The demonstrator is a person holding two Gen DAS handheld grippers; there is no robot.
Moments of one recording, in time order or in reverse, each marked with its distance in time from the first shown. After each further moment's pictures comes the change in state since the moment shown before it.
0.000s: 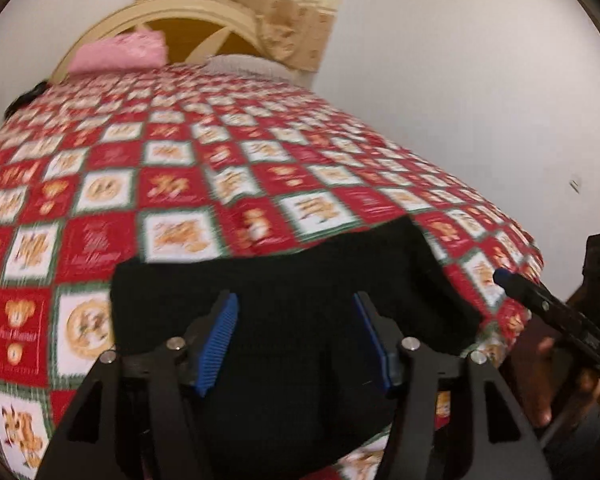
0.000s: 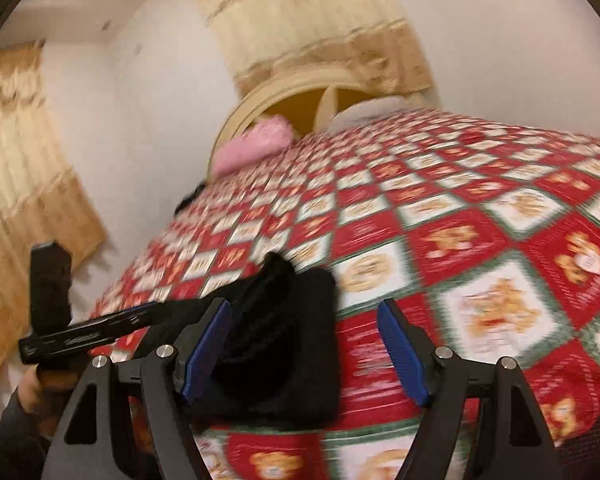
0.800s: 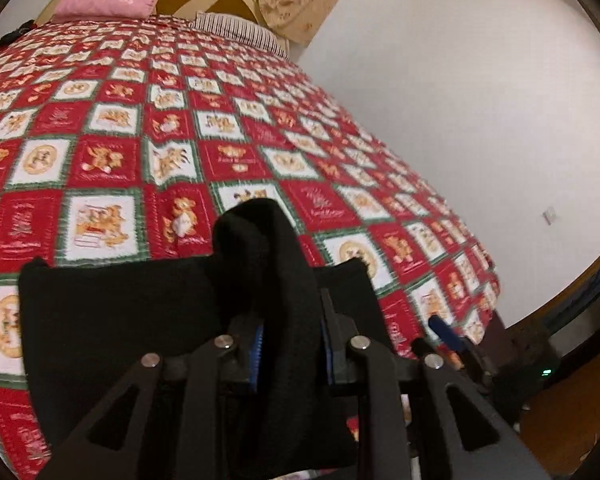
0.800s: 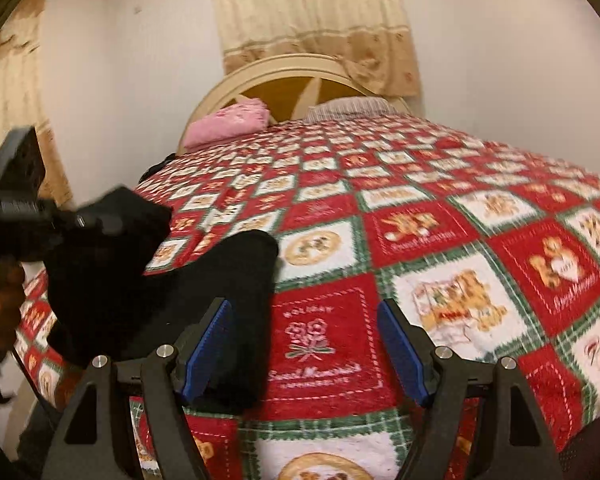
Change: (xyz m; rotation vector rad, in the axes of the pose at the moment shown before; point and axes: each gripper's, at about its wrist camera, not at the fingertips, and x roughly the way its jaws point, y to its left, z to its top) left arm 0.035 -0.036 0.030 -0.118 0.137 -0.178; right arm 0.010 -0.045 -0.023 -0.067 -0.027 -0.193
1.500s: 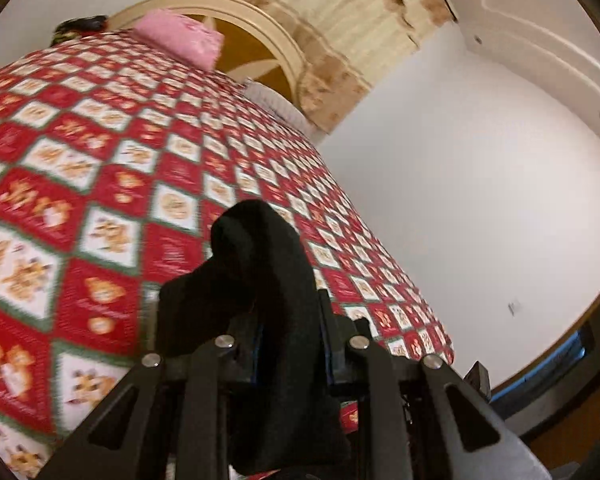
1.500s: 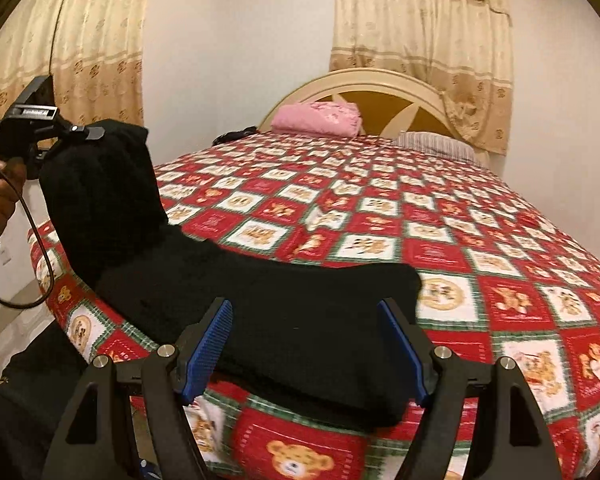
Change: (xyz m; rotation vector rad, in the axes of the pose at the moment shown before) left arm -0.175 0.106 0.003 -0.182 -0.276 -0.083; right arm -0.020 0.103 0.000 -0.368 -0.032 0.150
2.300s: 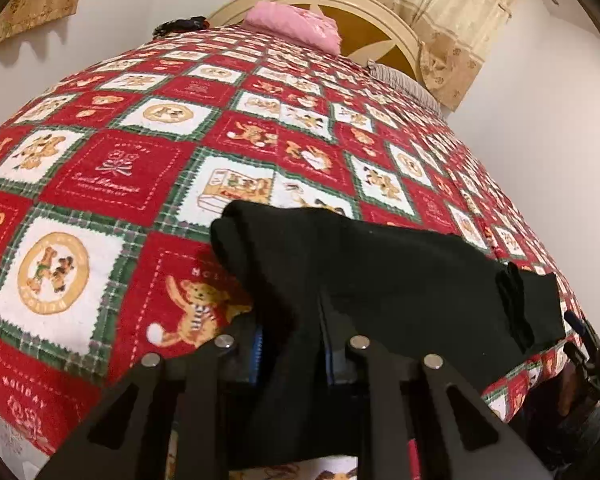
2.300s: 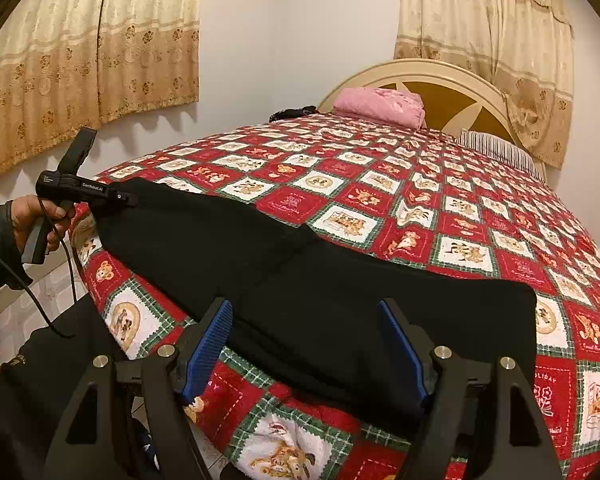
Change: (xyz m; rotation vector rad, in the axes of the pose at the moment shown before) left arm -0.061 0.193 -0.052 -0.017 0.026 0.484; right arm 0.040 0.085 0.004 -0.132 0.076 0.179
